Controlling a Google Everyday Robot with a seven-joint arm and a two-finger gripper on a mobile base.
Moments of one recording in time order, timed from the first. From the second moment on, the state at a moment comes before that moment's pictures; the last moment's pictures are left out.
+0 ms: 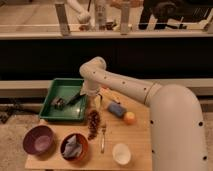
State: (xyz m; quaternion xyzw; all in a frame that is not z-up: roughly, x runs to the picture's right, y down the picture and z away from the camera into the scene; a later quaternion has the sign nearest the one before) arm -0.085 0.055 0.844 -0.26 -0.20 -0.36 0.87
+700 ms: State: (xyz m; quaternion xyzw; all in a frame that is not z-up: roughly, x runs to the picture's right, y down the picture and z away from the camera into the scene) arm -0.055 0.110 0.806 -0.25 -0.24 -0.41 0.84
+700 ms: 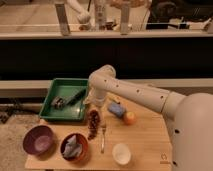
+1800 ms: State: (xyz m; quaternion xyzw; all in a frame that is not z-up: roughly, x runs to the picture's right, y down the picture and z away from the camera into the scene) arm -0.016 0.184 0.794 -0.25 -0.28 -0.57 0.73
